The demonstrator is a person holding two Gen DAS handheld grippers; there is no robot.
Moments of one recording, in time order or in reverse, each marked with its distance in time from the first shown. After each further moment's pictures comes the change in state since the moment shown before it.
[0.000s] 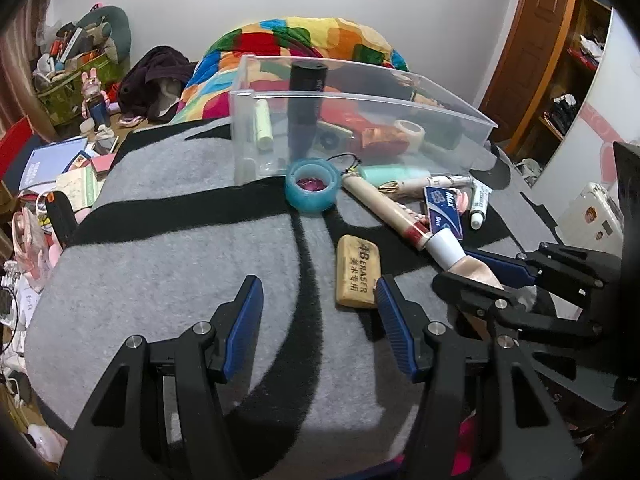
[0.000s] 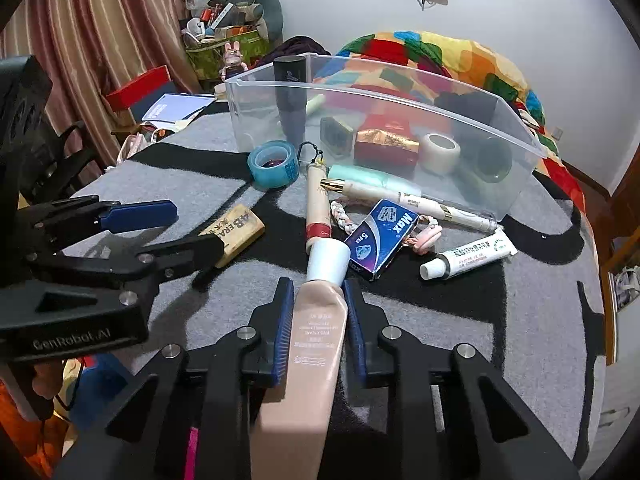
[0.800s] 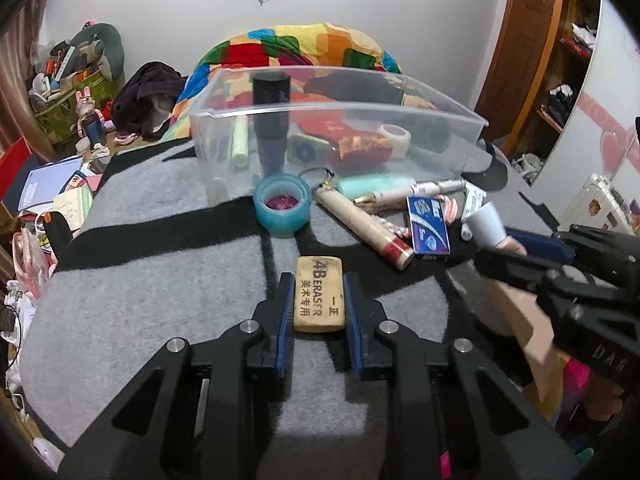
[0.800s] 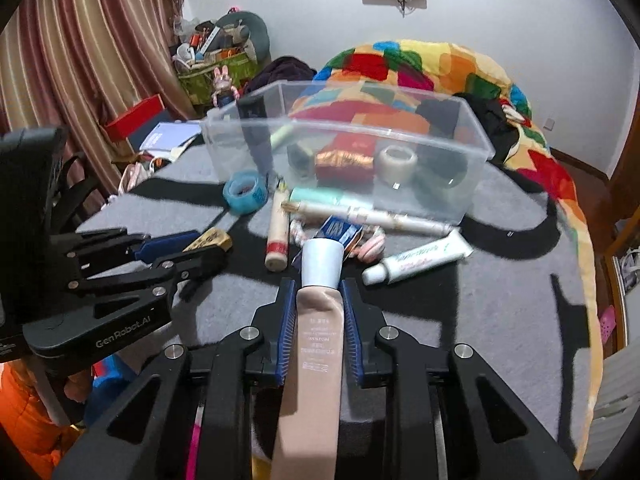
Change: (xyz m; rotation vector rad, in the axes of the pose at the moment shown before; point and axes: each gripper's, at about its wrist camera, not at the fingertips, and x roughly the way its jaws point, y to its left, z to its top) left arm 0.007 -0.018 0.010 0.035 -0.033 0.015; right arm -0.031 -0.032 0.003 0.074 -0.068 0.019
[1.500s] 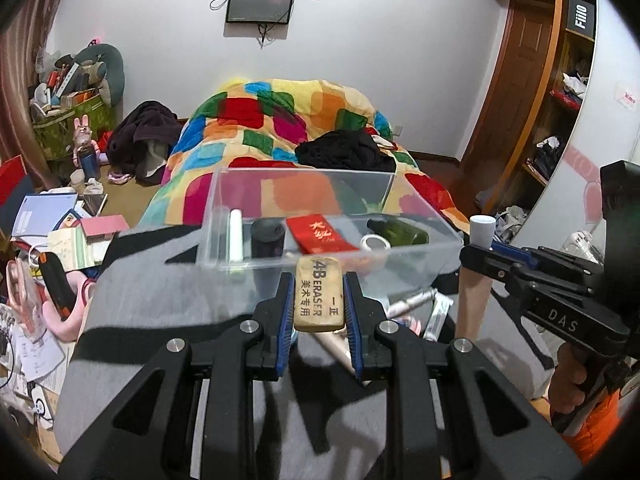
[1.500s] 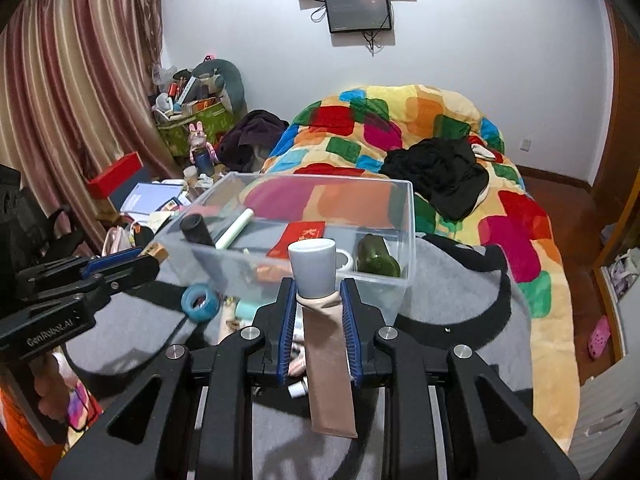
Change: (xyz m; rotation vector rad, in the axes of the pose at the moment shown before) left arm -0.034 0.002 0.079 -0.043 -0.151 -0.065; right arm -0.021 -0.050 0.069 0.073 -0.142 -0.036
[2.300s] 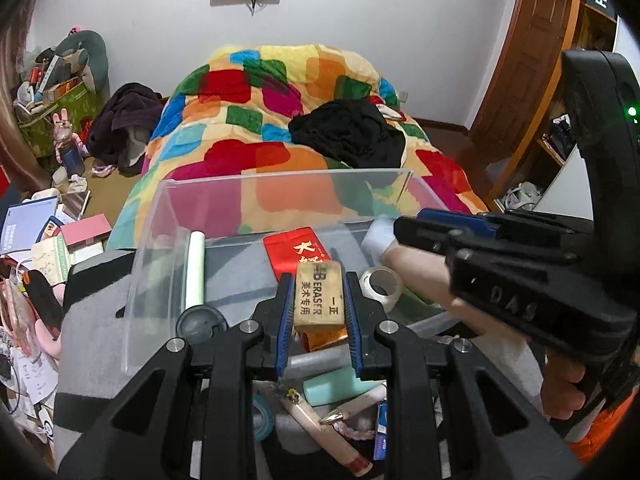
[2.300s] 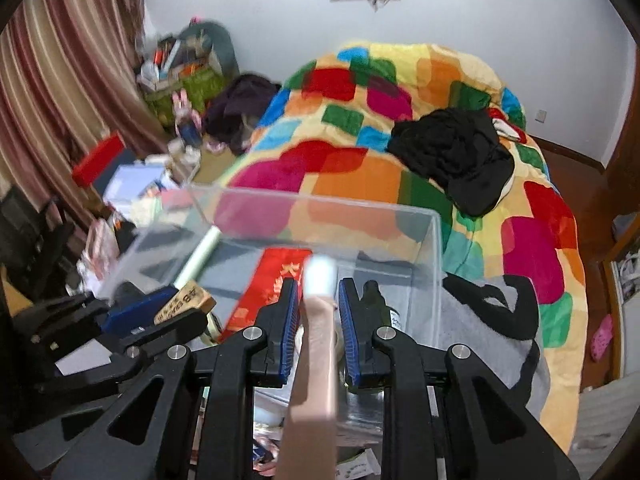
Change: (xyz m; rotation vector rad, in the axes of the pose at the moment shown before) left arm 0.091 -0.017 0.049 0.022 0.149 0.021; right arm 0.104 -0.019 0.072 -0.010 0.205 0.008
